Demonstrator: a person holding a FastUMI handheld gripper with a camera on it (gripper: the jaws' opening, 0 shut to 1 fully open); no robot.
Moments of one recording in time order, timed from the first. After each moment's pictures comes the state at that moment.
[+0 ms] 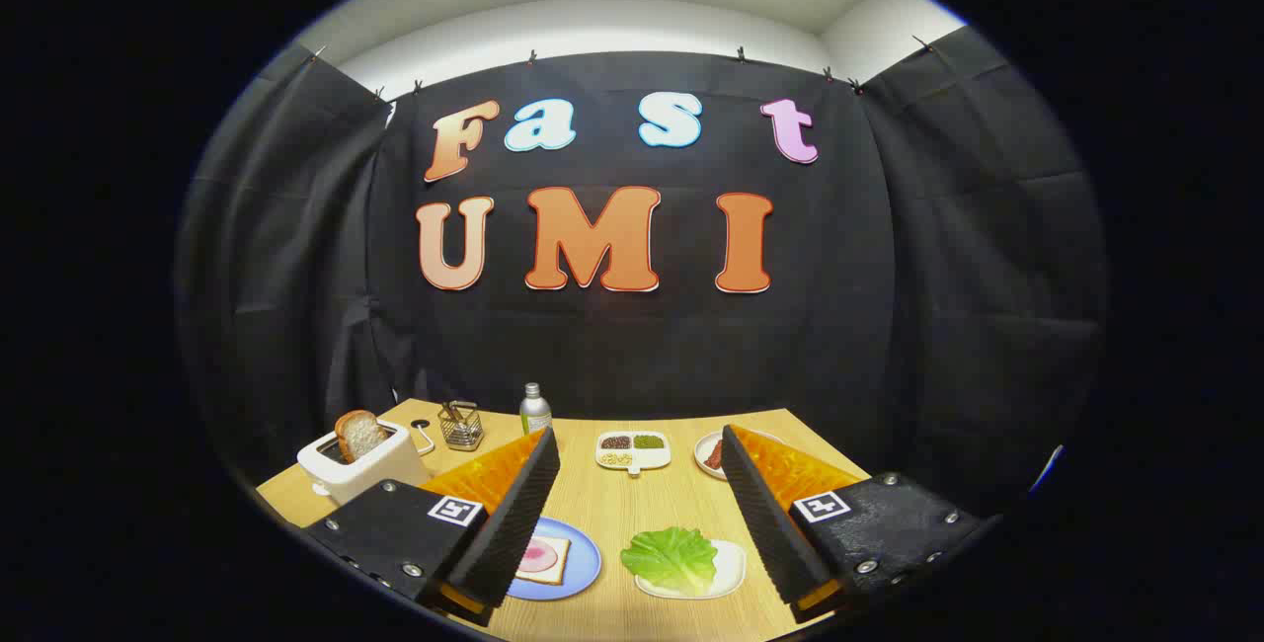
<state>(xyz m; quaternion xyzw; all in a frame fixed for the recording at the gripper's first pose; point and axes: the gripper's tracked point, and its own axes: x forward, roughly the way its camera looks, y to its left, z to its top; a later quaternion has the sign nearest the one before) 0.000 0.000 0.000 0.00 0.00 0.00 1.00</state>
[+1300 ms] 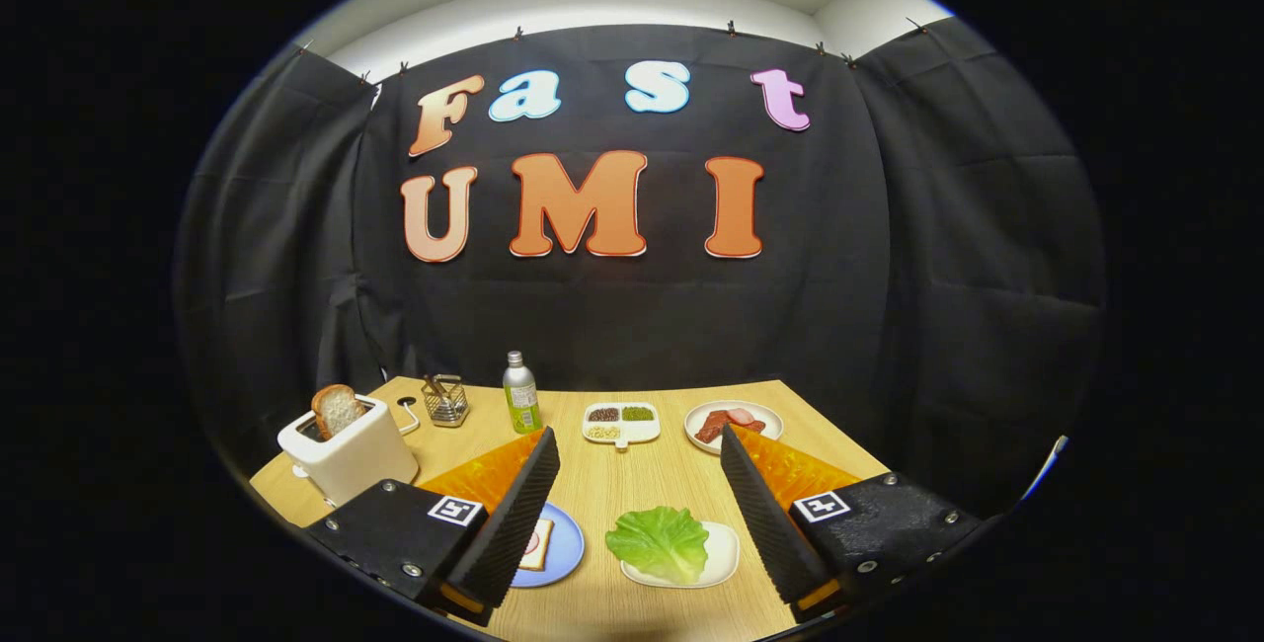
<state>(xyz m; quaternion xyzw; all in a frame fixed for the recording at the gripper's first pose) 0.020 -0.019 -0.047 0.01 0.05 -0.01 1.00</state>
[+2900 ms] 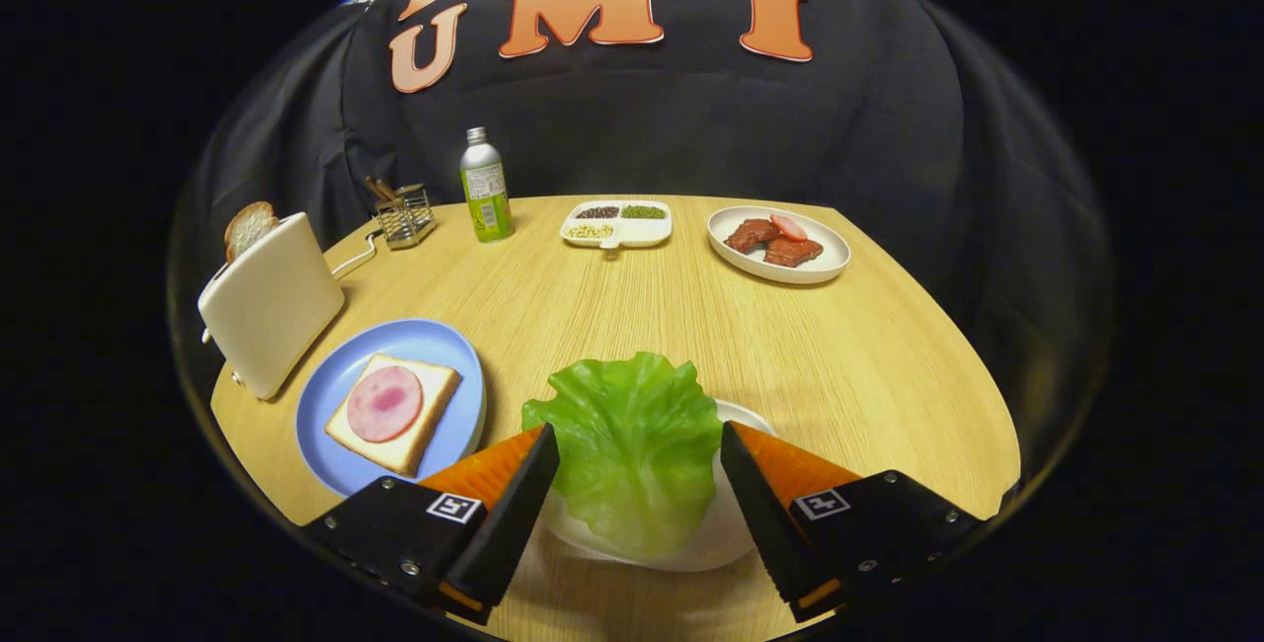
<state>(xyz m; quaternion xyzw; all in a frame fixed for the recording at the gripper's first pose) 0.098 -0.041 -0.290 -0.02 0.29 0.05 0.95</state>
